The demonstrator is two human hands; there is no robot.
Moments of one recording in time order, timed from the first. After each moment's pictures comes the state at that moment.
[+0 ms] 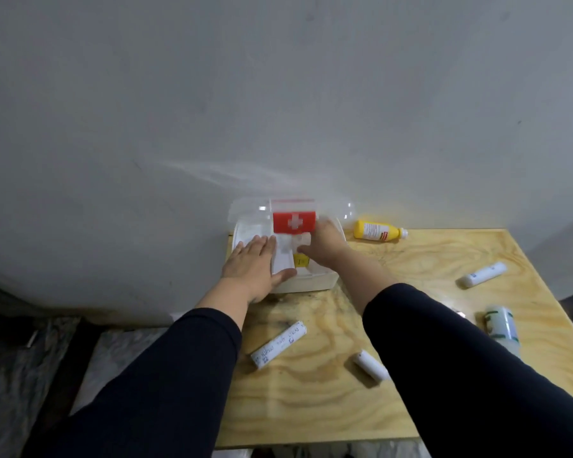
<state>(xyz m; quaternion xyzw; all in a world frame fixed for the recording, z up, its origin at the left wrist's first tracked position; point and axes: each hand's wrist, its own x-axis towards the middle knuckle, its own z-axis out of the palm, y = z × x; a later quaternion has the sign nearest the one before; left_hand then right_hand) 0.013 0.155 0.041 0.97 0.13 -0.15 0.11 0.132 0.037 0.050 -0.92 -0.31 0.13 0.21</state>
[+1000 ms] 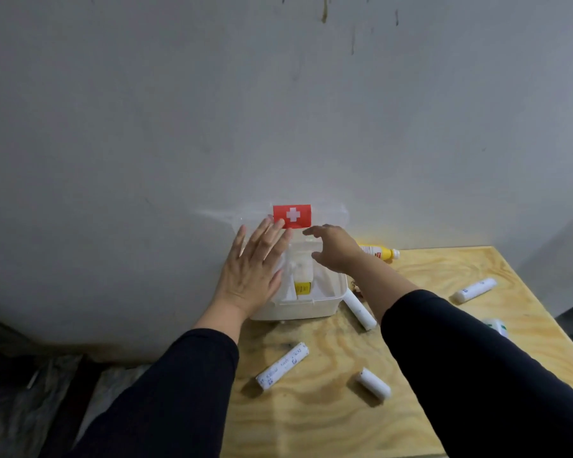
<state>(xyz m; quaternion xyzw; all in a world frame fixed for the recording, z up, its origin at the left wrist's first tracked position) 0.004 0.162 0.068 0.98 -0.01 0.20 -0.07 0.139 0.013 0.091 -0.93 -0.31 0.11 0.18</state>
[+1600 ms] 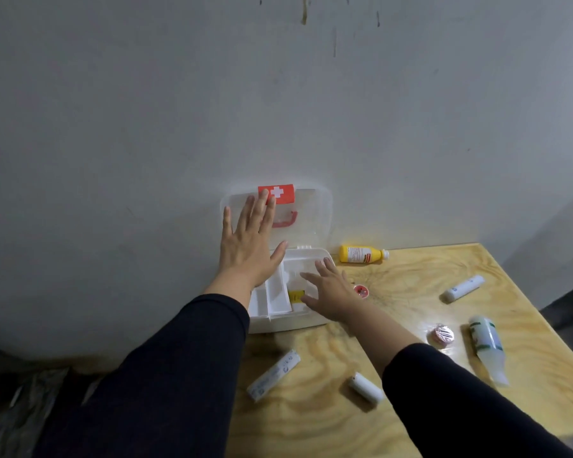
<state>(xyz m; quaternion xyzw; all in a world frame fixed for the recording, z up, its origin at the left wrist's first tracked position) 0.060 0.158 0.096 0.99 0.10 0.11 -0.03 0.104 -0.018 0.041 -0.93 -0.31 0.19 0.11</state>
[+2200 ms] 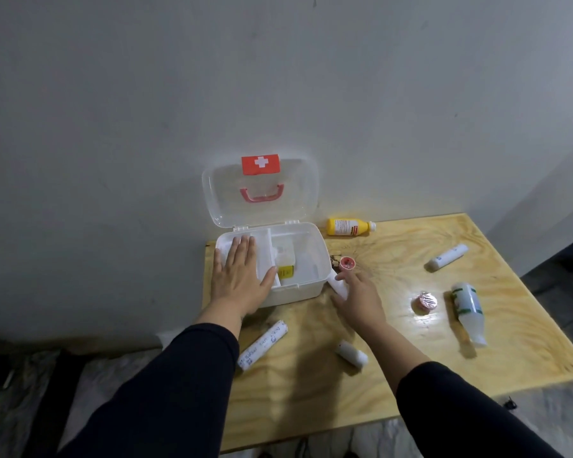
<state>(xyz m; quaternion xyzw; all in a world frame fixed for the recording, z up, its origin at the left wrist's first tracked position) 0.011 0.127 0.029 0.98 0.16 -0.07 0.07 0.073 -0.091 -0.016 -0.95 -0.08 0.07 0.29</state>
